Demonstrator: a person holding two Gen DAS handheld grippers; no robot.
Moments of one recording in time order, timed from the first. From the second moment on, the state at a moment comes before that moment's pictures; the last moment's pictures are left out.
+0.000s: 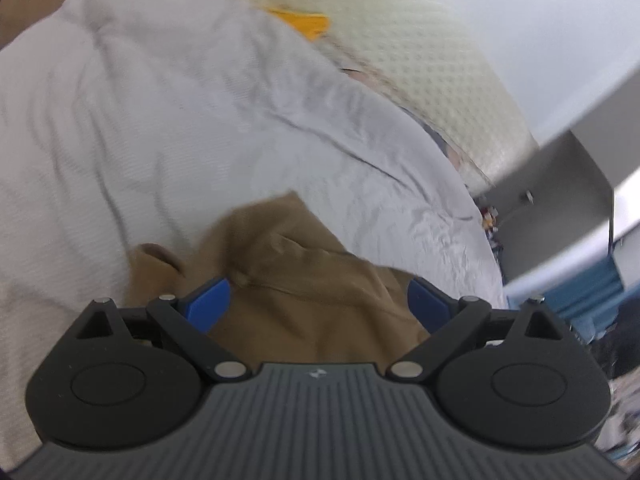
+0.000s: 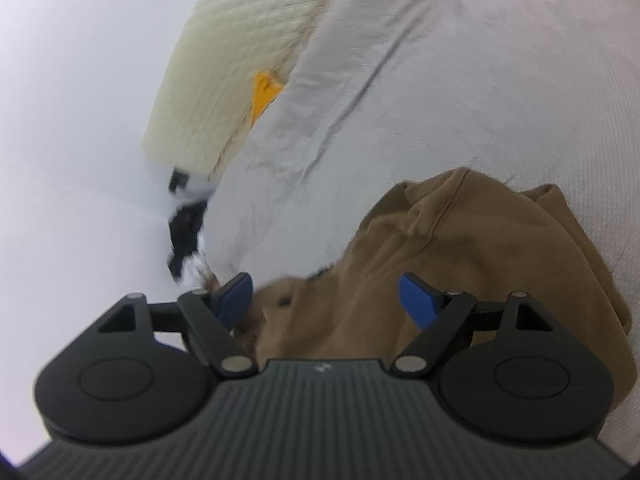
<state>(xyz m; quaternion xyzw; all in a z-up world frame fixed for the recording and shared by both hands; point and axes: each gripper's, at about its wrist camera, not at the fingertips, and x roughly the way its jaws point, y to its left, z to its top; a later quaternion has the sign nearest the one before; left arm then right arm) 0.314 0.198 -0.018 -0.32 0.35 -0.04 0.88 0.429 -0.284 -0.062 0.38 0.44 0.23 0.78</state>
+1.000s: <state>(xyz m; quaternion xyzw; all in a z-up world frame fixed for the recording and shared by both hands) 0.375 0.054 -0.146 -0.07 0.36 0.03 0.93 0.414 -0.176 -0.154 0.07 0.37 0.23 0.90</state>
